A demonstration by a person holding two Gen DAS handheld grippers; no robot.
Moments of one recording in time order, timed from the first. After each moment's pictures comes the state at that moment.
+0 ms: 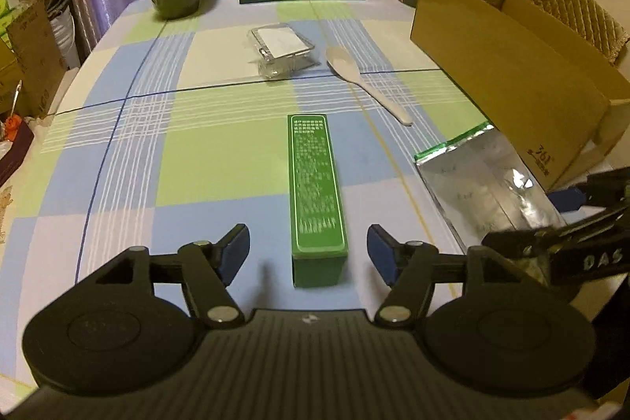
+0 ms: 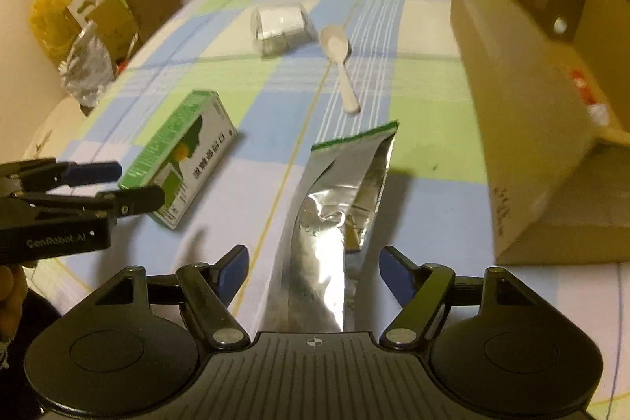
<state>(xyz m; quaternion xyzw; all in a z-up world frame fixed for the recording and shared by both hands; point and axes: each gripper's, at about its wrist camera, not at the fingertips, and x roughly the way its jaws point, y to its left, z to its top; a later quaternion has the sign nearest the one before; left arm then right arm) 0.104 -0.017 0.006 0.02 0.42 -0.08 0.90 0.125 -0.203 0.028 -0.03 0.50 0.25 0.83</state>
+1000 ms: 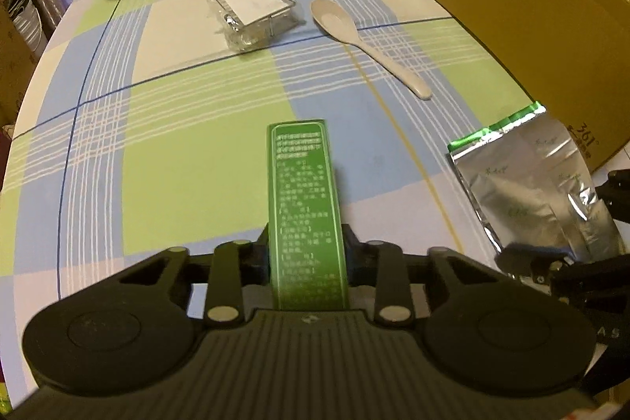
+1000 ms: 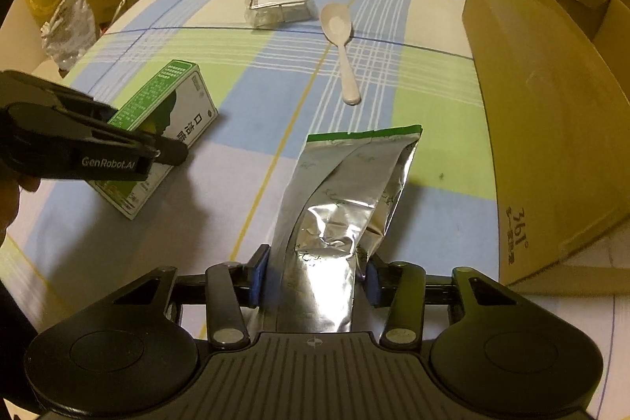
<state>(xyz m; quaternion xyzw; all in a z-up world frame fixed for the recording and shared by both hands) 0.175 -0.037 -0.020 0.08 0.50 -0.10 0.86 0.126 -0.188 0.016 -0.09 0.49 0.23 0.83</state>
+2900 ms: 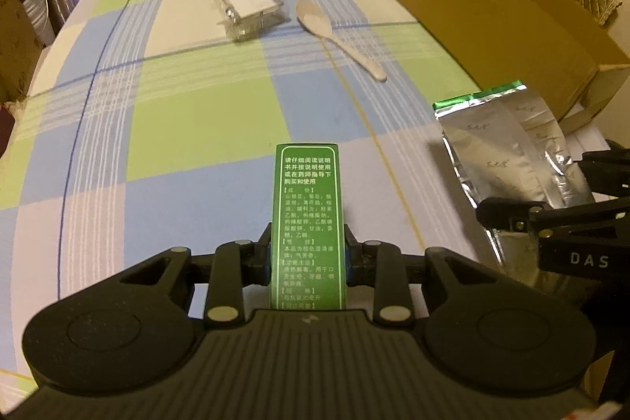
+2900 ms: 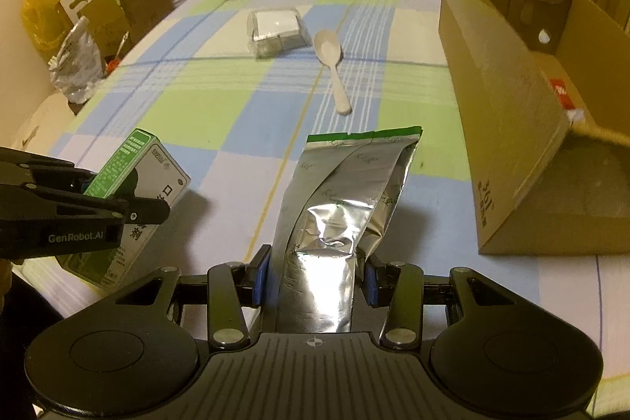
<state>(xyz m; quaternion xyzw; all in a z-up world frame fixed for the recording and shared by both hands) 0.107 -0.037 0.011 0.04 0.49 -0.10 0.87 0.092 -0.207 0.049 -0.05 0.46 0.23 0.86</state>
